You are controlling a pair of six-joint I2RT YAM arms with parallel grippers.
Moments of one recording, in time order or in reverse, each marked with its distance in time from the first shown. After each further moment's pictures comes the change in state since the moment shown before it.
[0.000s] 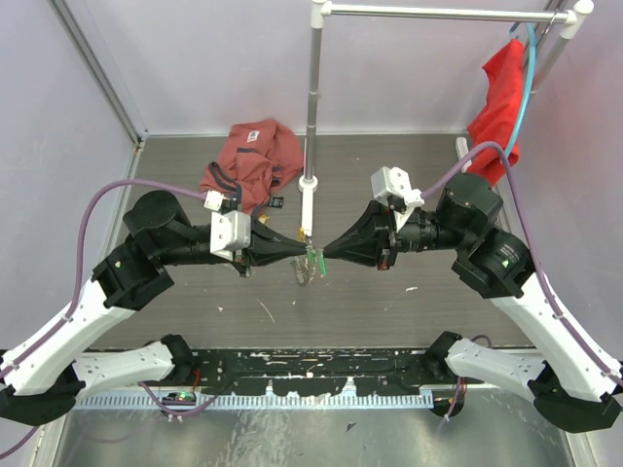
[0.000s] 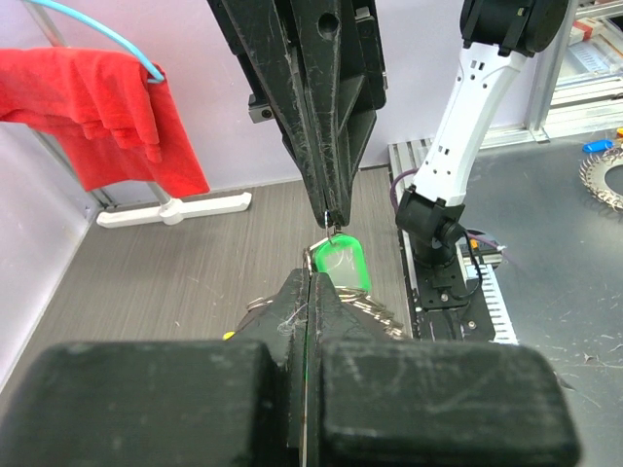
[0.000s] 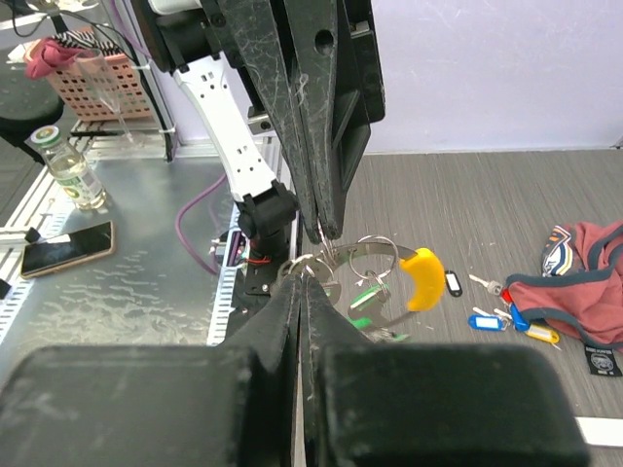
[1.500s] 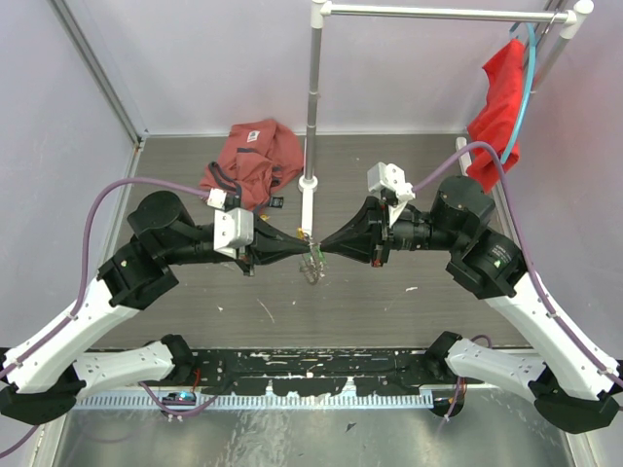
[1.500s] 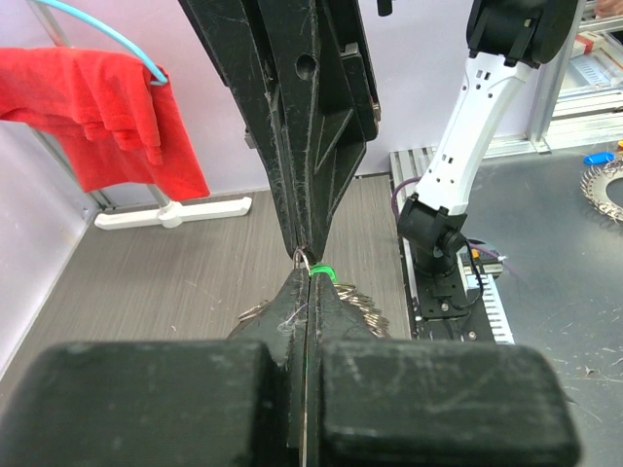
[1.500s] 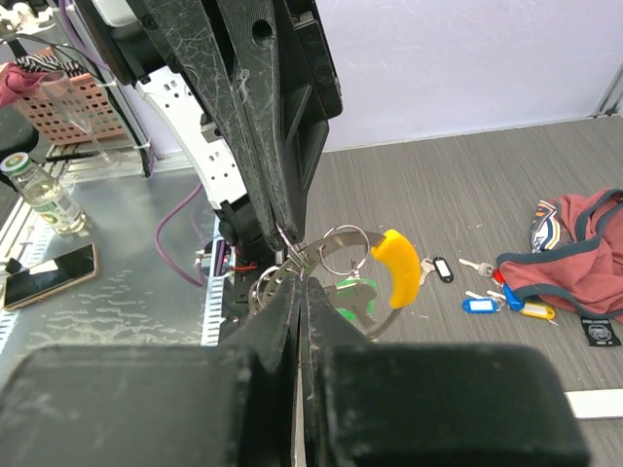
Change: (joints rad) left arm -0.002 0.007 -0.021 0.049 -0.008 -0.029; right arm 0.000 -0.007 -0.061 0.064 0.090 0.061
